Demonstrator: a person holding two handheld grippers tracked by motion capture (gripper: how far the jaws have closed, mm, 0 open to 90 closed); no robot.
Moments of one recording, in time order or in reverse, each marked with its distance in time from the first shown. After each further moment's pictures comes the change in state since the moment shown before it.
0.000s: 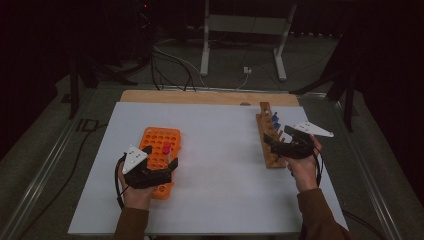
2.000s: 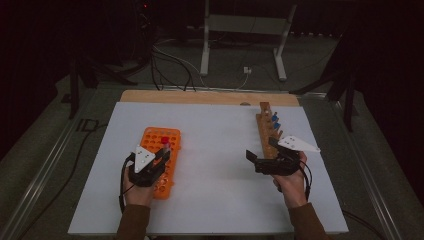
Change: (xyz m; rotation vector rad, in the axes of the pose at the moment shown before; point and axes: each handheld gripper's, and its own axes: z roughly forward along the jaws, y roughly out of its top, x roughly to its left) left arm 0.008 -0.017 0.022 0.104 0.096 0.134; right arm 0.062 -0.016 -0.014 -0.021 0.131 -0.032
